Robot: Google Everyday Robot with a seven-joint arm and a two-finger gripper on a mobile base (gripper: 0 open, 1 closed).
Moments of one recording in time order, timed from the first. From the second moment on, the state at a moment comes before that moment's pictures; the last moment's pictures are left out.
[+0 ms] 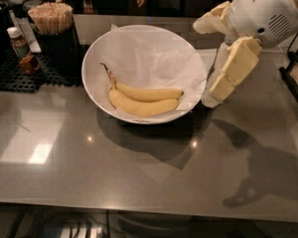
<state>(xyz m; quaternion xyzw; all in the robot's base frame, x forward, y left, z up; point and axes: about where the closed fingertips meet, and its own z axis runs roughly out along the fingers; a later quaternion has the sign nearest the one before) 0.463 -0.086 1.006 -0.65 0.68 0.19 0.29</state>
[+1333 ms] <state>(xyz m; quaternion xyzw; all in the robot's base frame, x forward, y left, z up) 0.536 -0.021 0.953 -0.64 0.69 0.21 0.26</state>
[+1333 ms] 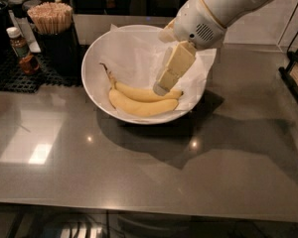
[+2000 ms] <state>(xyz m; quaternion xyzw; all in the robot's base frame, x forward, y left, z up) 0.580 -0.018 0.925 -0.62 0.73 0.15 0.22</state>
